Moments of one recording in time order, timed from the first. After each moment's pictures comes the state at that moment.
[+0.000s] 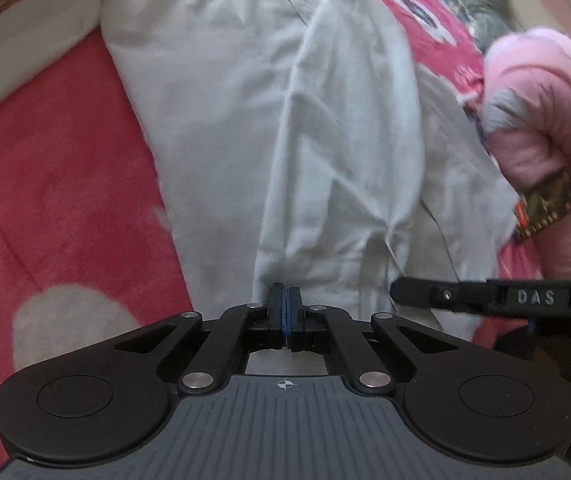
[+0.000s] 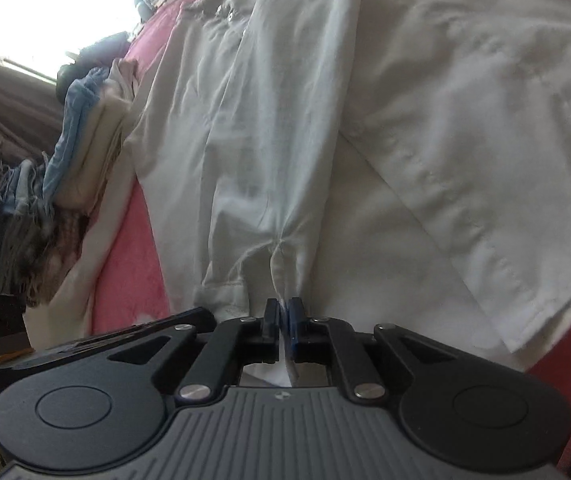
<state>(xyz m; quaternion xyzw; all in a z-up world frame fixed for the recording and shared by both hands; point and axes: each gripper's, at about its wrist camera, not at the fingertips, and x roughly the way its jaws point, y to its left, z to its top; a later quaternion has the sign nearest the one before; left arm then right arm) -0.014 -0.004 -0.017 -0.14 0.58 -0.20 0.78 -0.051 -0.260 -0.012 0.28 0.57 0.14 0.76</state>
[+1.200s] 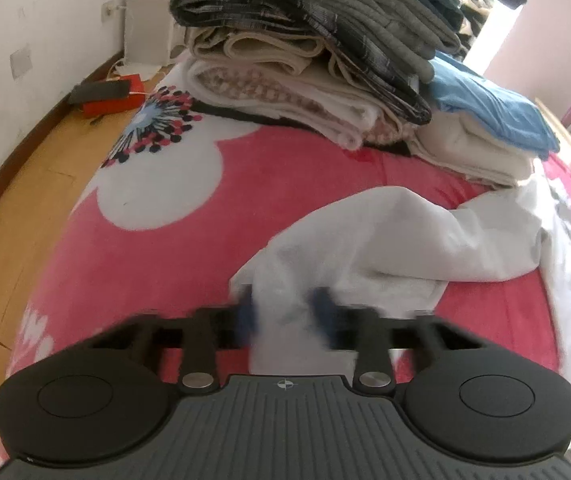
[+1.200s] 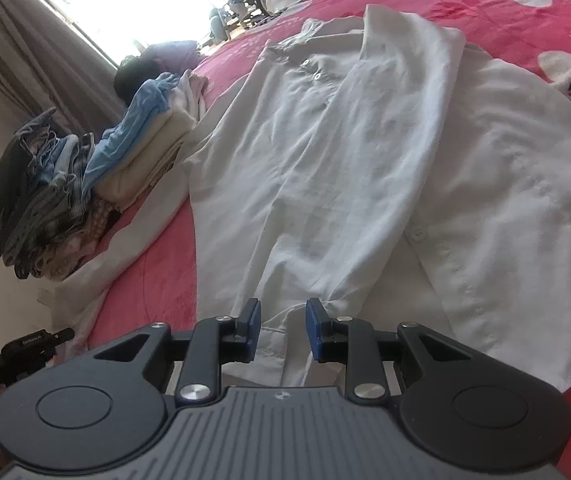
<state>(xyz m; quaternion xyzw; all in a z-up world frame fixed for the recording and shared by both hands) -0.123 0.261 -0.009 -0.23 0.40 0.22 0.86 -0.047 -0.233 0.031 0.18 0.49 0.19 0.83</state>
